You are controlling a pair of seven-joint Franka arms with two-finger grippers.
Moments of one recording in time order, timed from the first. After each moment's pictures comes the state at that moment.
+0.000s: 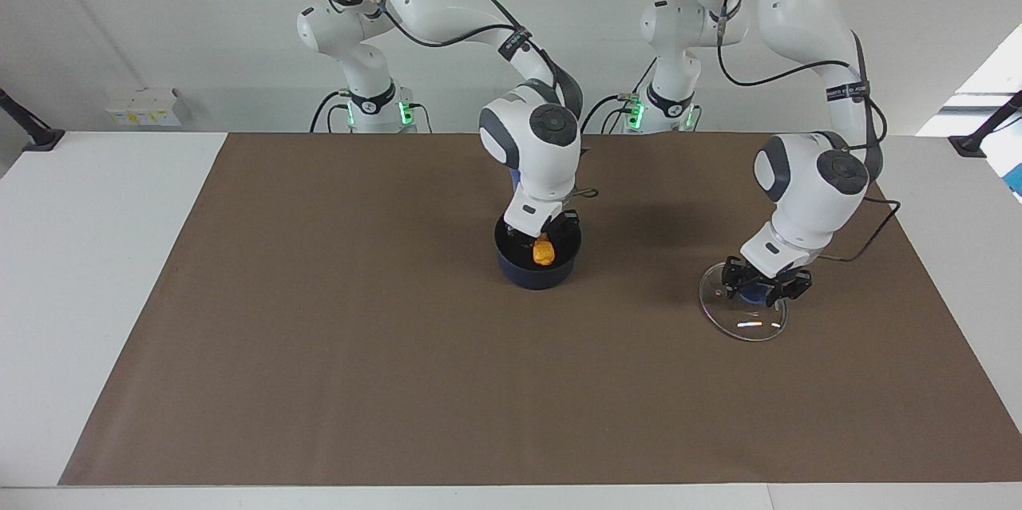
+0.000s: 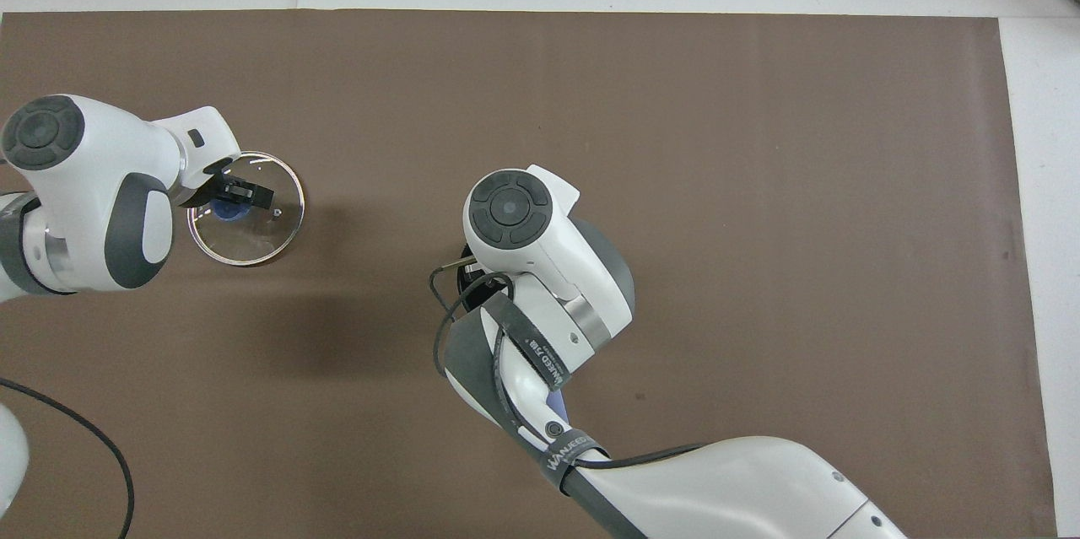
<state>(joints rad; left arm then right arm) -0.06 0.33 0.01 -1.91 -0.01 2.34 0.27 0.60 0.52 0.06 -1.58 -0.01 2.07 0.45</state>
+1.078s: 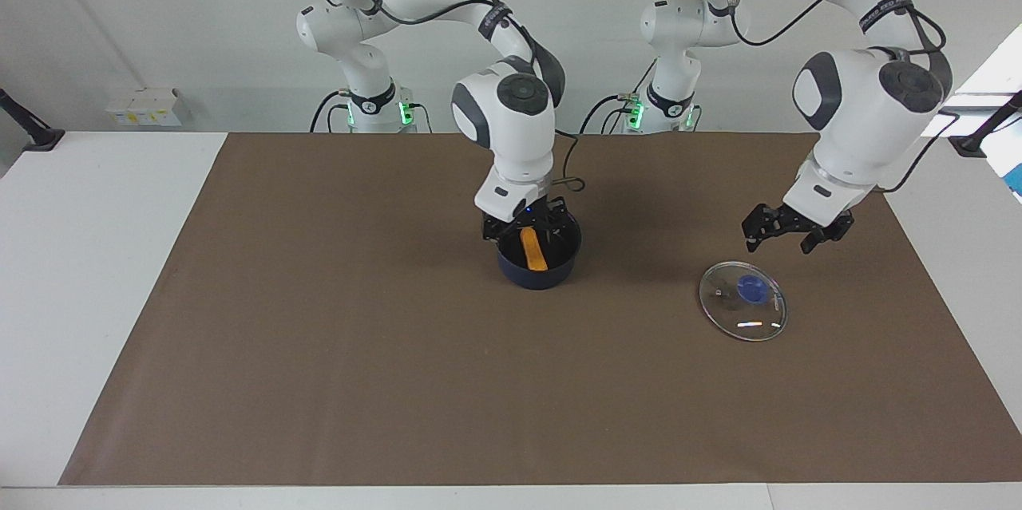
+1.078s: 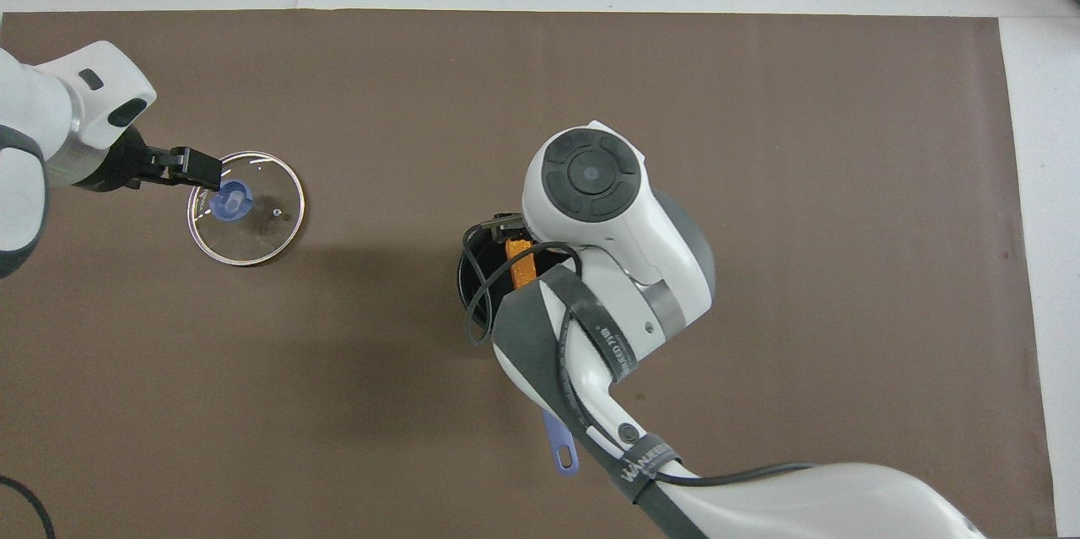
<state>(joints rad) -0.06 0.12 0.00 -1.73 -0.01 1.88 0.03 0.51 0.37 0.03 -1.58 -0.02 2.03 0.46</state>
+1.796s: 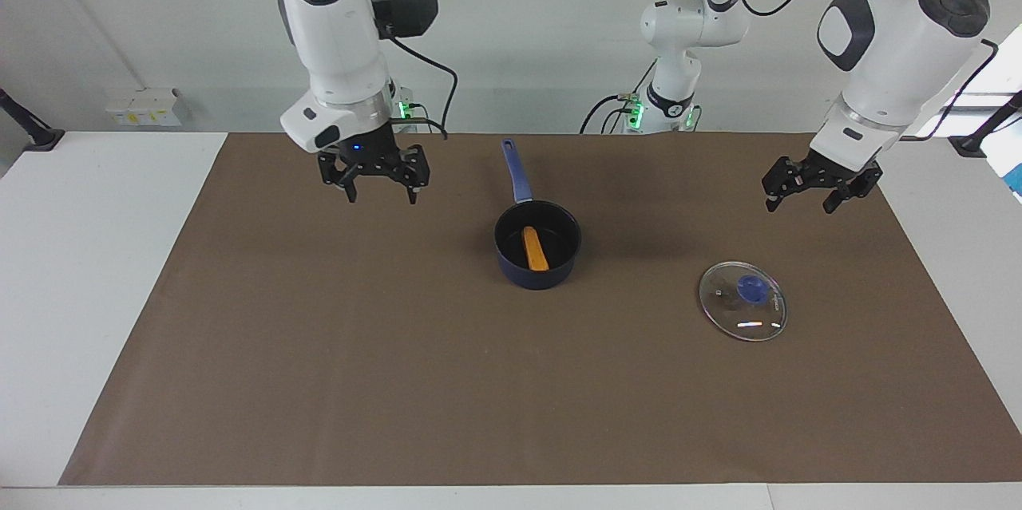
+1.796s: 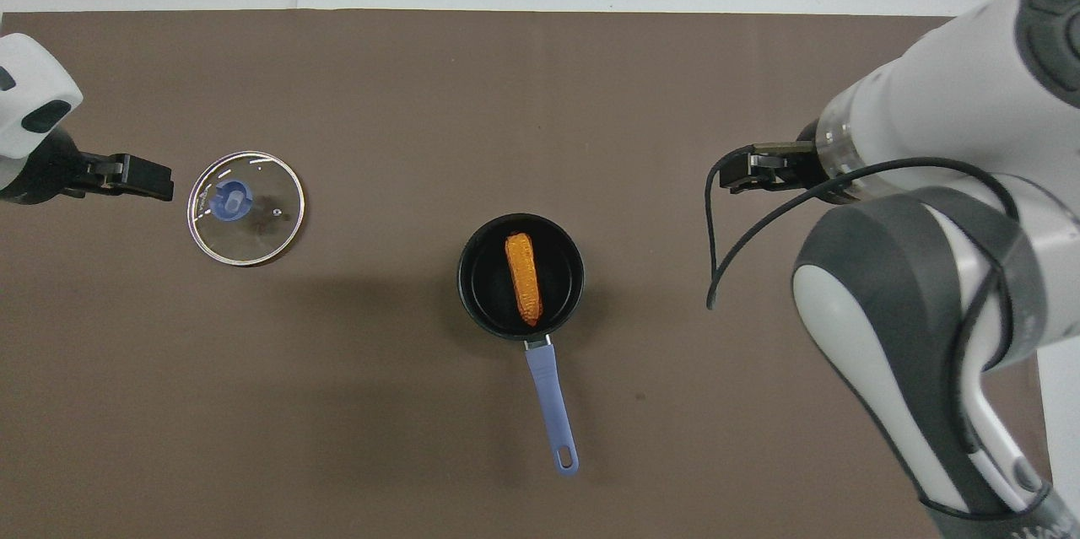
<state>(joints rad) -0.03 0.06 0.01 -1.70 -0.01 1.79 0.08 0.20 0.10 0.03 -1.58 -0.02 1.73 0.31</state>
